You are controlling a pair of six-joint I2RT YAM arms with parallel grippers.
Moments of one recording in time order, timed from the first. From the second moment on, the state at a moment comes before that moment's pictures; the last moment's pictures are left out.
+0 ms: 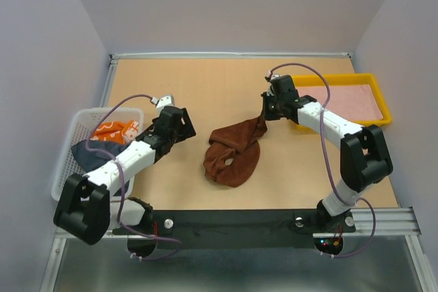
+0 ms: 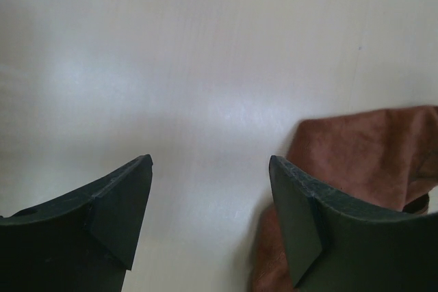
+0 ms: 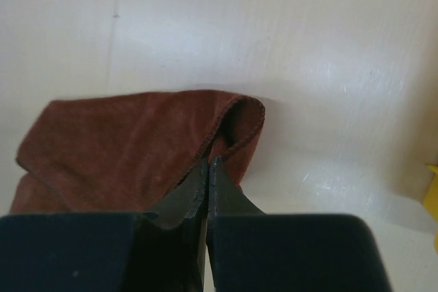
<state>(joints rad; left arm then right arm) -0.48 1.15 0.68 -0.21 -0.32 -0.68 0.43 1.62 1.18 -0.35 -0.05 0.28</state>
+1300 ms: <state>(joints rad) -1.07 1.88 1.24 -0.29 -0.45 -0.09 0.27 1.69 0.95 -0.13 -0.24 0.35</state>
